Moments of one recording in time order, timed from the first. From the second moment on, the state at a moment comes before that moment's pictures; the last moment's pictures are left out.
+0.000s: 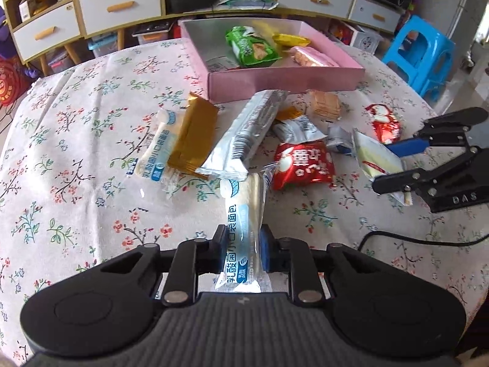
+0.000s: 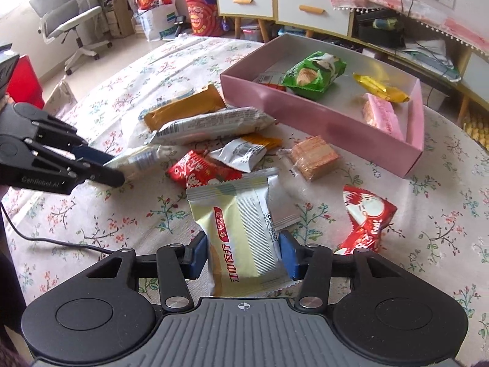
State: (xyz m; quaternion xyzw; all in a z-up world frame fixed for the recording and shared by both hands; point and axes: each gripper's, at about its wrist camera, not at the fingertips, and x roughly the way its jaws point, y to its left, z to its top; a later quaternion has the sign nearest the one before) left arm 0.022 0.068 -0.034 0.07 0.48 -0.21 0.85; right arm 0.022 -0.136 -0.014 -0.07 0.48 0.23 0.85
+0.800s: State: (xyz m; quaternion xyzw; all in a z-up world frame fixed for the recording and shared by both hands) left arm 0.042 0.039 0.009 0.00 0.43 -0.22 0.87; right arm 0.076 -0.173 0.023 0.05 0.45 0.15 0.88
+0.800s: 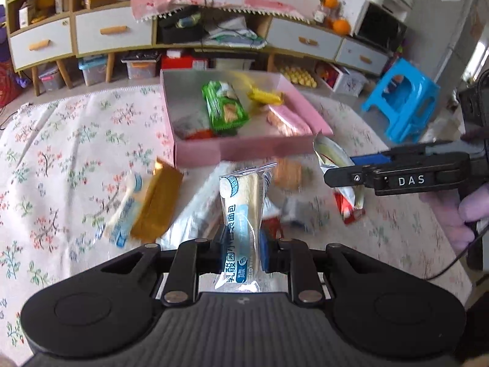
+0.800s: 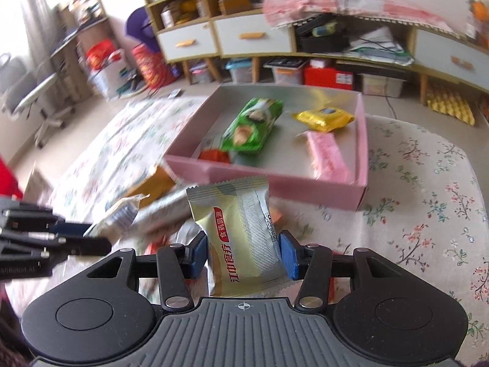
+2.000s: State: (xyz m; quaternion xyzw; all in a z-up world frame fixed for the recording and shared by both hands) left arm 0.195 -0.015 -0.011 0.03 0.42 -0.05 0.90; right arm 0.182 -0.219 -0.023 0.21 0.42 0.10 0.88
